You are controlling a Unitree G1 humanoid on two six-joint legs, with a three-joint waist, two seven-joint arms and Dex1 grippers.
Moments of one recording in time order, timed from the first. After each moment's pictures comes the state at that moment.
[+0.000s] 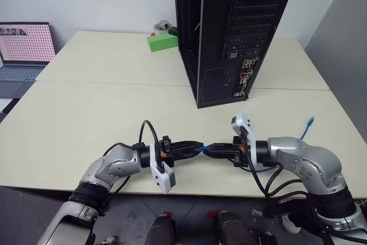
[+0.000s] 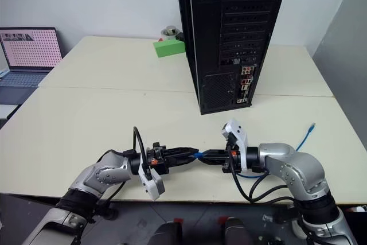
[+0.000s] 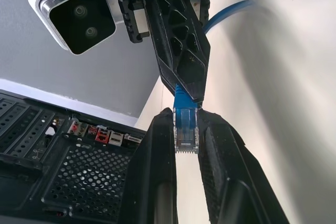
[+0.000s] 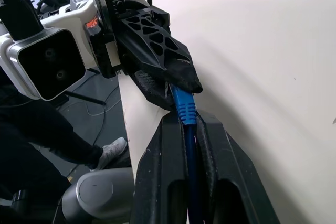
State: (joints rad) left arm -0.40 0.59 -0.27 0.35 0.43 -1.19 -0.45; right arm -0.38 -0.52 0.14 -0.39 0.66 1.00 0.84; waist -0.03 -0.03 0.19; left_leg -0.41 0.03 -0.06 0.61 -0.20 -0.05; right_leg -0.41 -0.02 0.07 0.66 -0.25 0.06
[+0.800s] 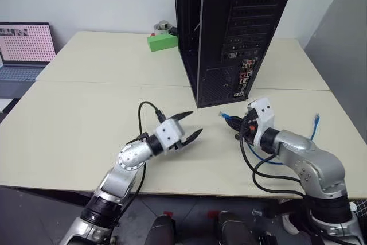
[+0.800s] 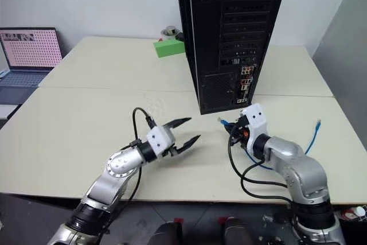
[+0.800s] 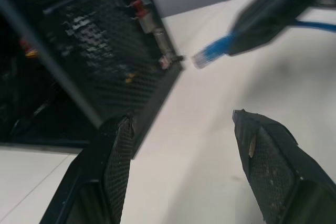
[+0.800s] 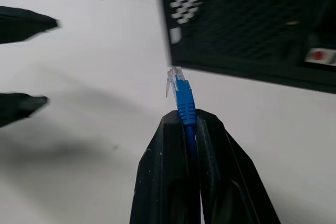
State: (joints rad) left arm -0.32 0.38 -0.23 -0.12 -0.07 0.06 -0.48; right arm -0.35 -0.32 0.01 -0.43 0.37 0.91 0.25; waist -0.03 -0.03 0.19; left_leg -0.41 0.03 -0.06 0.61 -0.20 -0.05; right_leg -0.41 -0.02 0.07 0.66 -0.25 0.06
